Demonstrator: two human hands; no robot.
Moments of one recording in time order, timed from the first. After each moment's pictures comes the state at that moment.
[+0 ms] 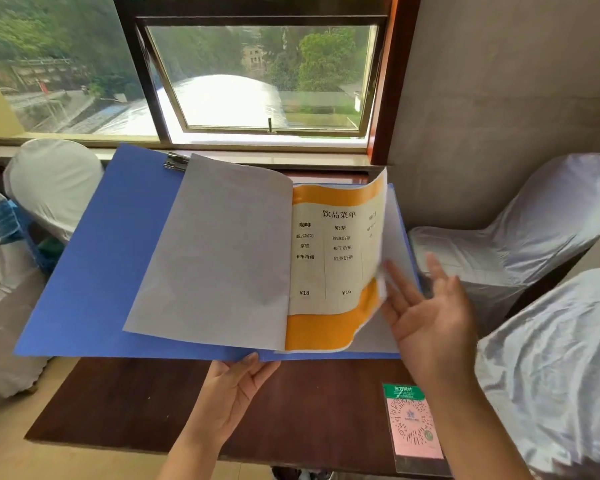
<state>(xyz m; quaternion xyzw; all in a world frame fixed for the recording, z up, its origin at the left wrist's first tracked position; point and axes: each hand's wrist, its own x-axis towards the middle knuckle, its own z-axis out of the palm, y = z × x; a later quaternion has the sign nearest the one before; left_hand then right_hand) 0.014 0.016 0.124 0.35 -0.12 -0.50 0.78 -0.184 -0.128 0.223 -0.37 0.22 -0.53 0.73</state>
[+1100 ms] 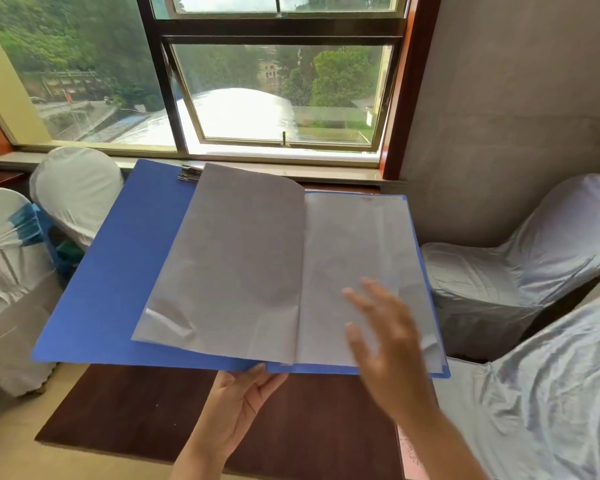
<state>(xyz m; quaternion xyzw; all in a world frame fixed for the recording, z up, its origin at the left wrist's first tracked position) 0.017 0.024 0.128 0.34 -0.15 -0.49 0.79 -0.151 -0.103 0.210 -0.85 0.30 -0.40 0.16</state>
